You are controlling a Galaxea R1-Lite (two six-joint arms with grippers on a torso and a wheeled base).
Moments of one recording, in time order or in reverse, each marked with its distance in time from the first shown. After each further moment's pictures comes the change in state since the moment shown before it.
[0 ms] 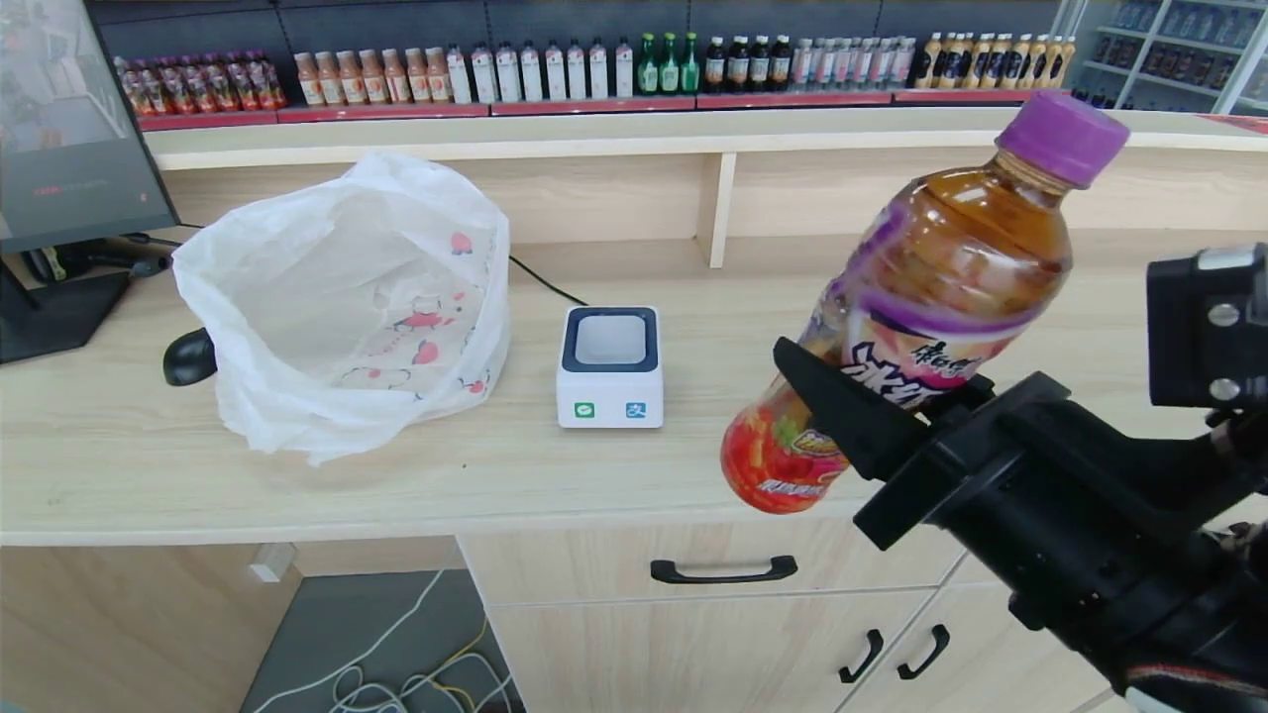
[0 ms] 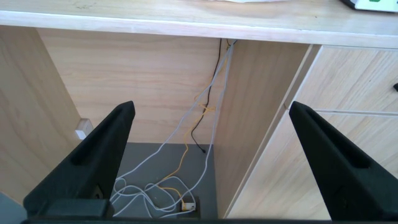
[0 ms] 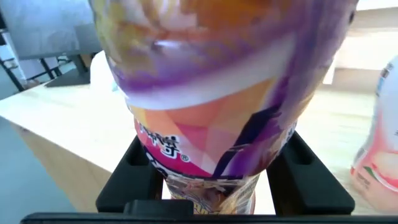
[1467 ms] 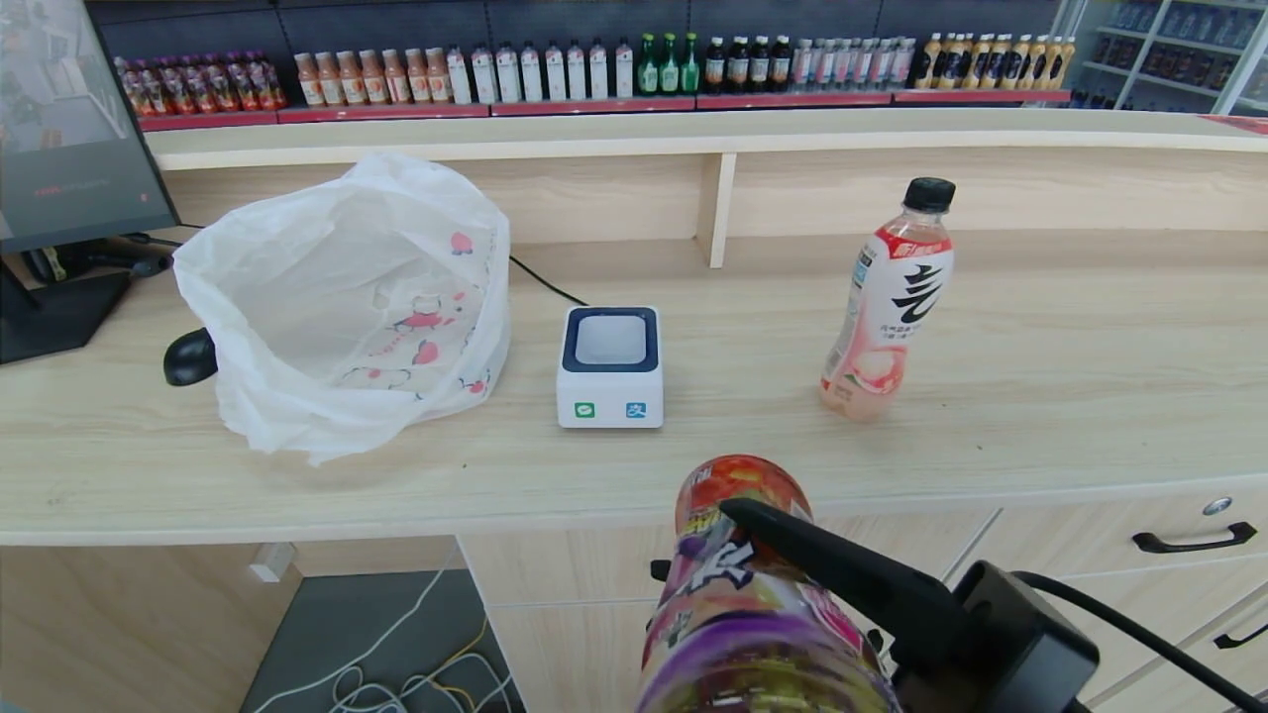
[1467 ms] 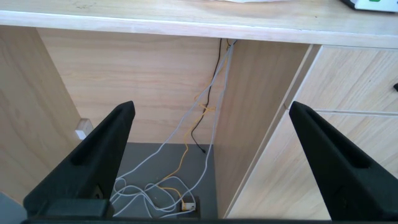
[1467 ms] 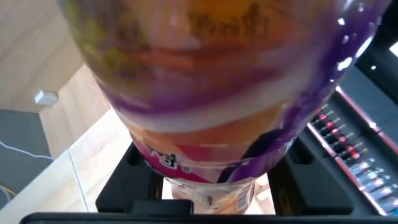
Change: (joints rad) left arm 0.000 0.000 0.000 0.000 0.000 0.000; right arm 0.306 0.084 0.159 -0.221 0.081 -1.039
